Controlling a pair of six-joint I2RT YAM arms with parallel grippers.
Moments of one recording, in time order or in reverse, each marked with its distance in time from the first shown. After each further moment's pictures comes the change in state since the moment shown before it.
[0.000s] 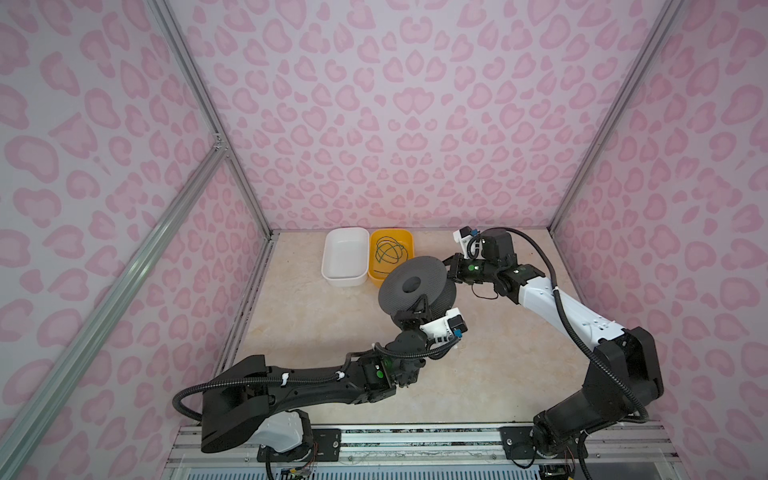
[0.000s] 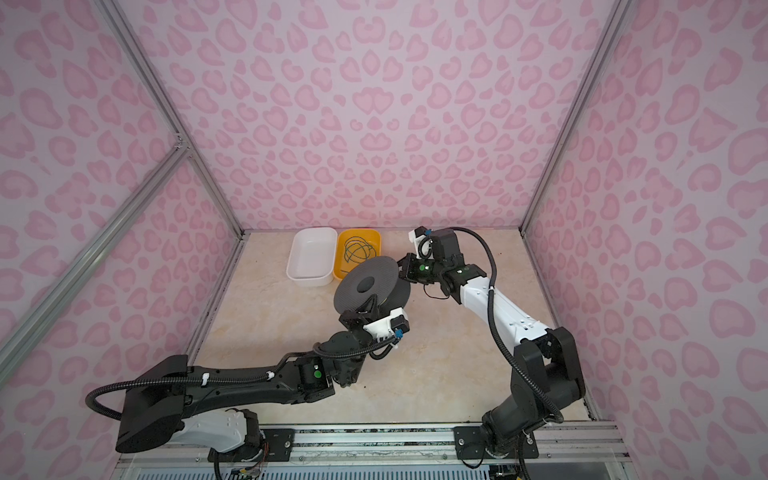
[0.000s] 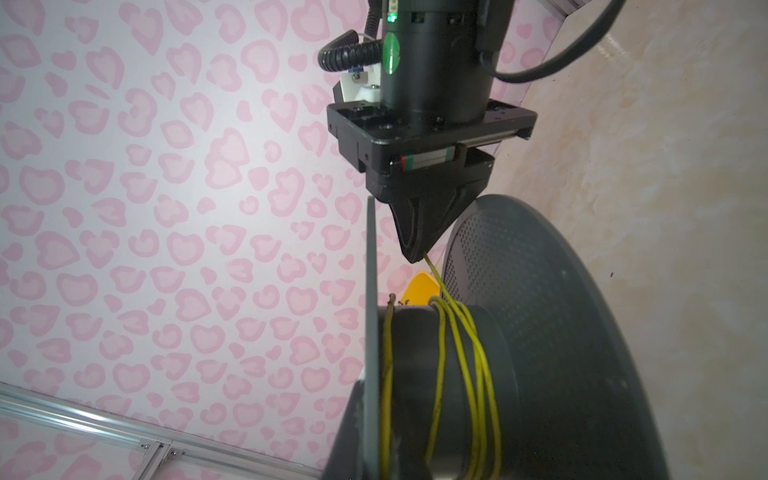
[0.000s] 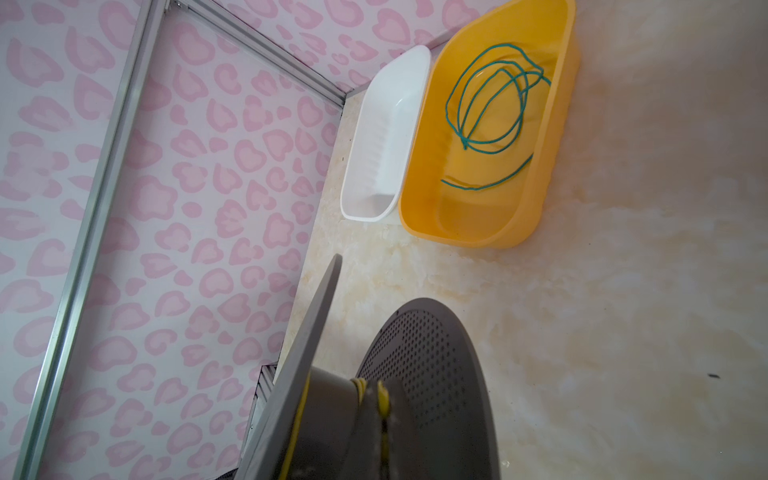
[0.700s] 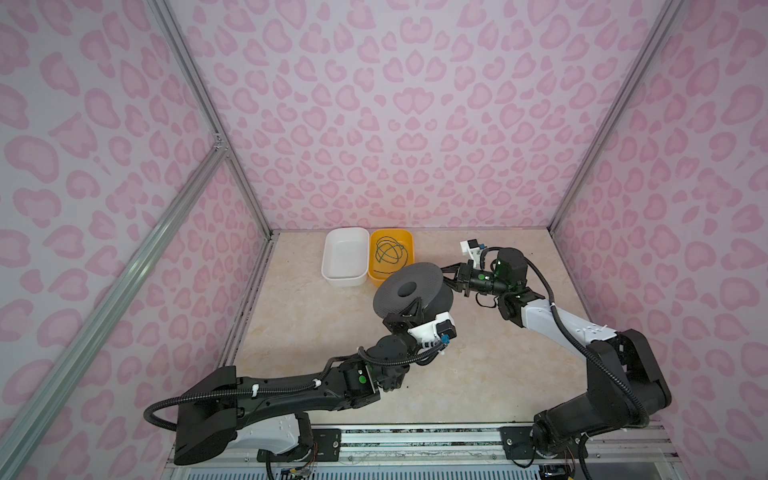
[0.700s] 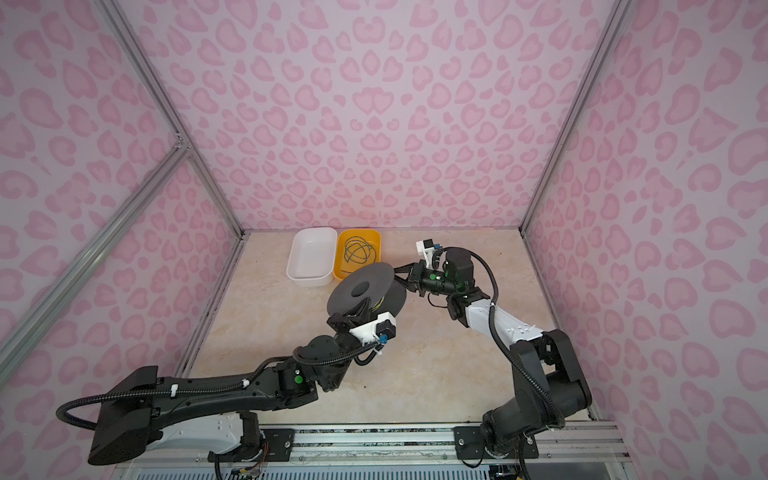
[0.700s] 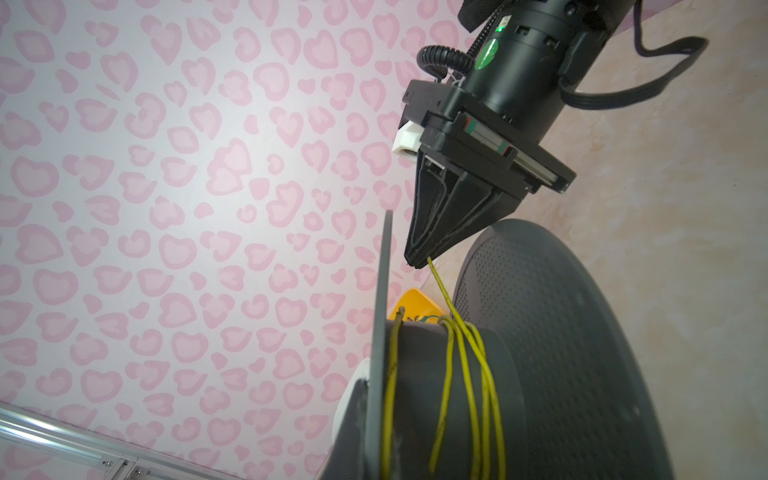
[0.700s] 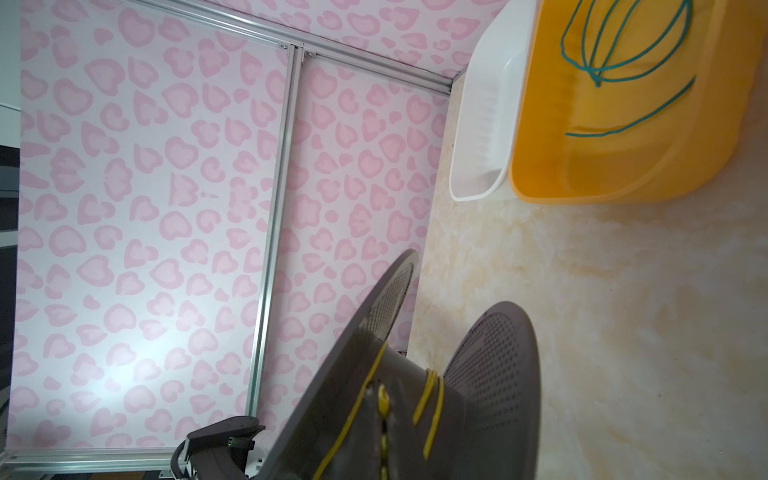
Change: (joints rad) left arm -0.002 -0.164 -0.077 -0.050 0.084 -0.070; right arm -0.055 -0.029 -0.289 0.618 -0.268 0.497
